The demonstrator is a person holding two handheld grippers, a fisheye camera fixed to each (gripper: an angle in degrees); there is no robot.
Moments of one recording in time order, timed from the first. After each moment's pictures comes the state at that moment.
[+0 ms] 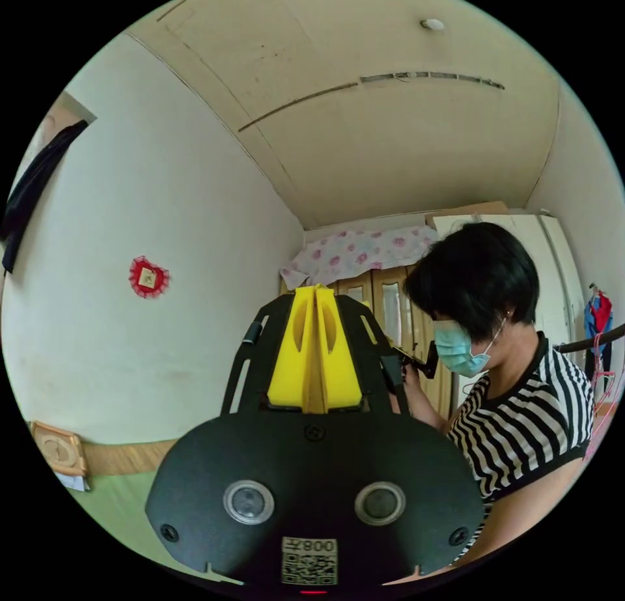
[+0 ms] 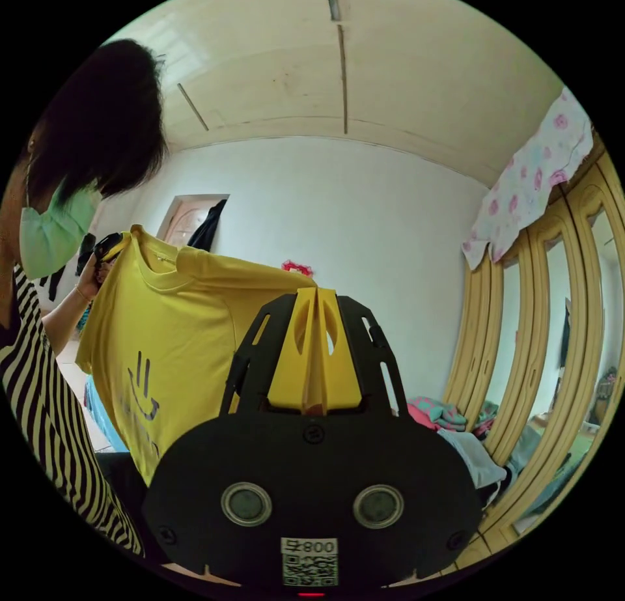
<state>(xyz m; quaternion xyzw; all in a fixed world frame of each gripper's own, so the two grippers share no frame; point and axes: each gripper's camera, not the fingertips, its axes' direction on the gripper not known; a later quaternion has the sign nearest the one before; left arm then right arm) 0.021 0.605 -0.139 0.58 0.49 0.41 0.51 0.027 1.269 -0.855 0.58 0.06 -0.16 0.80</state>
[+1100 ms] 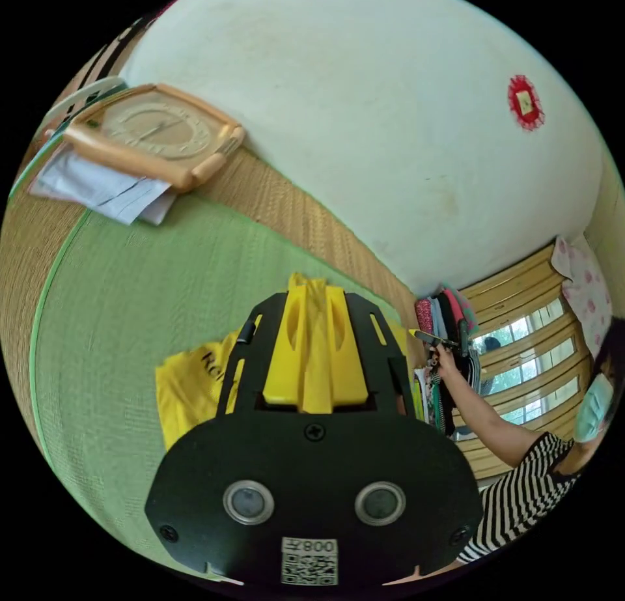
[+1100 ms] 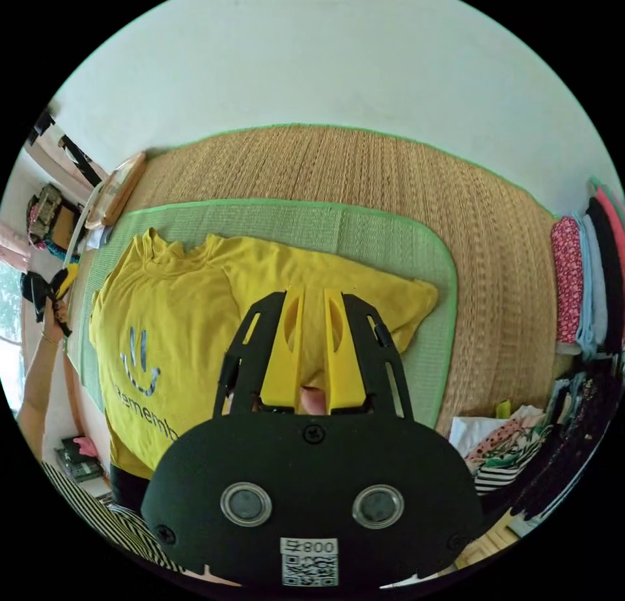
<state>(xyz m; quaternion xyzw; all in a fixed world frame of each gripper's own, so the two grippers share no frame) 0.098 0.045 -0.105 0.20 0.34 0.08 0.92 0.134 0.245 -0.125 -0.07 -0.02 -0.04 1.00</state>
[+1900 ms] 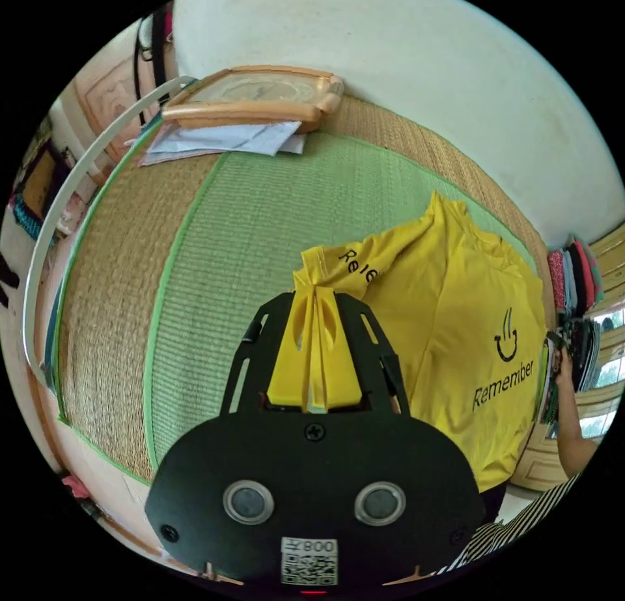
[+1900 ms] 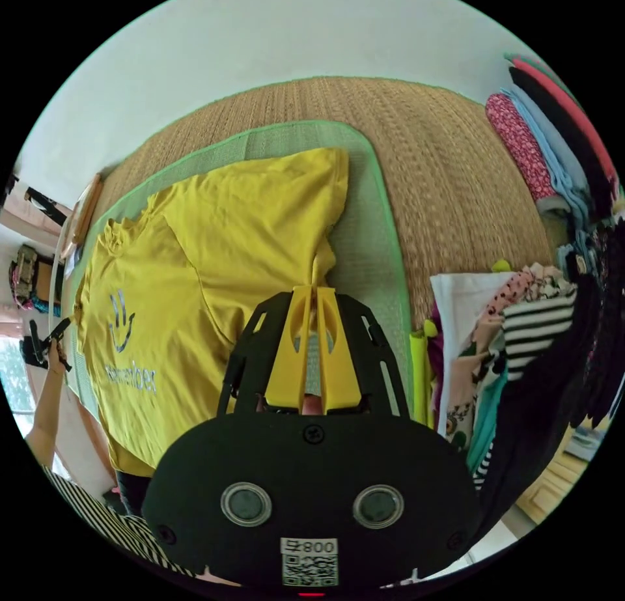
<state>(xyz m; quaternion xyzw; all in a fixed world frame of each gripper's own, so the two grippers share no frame) 0.139 0.000 -0.276 0.14 0.04 0.05 0.99 0.164 0.065 -0.055 -0.10 0.01 0.10 0.99</state>
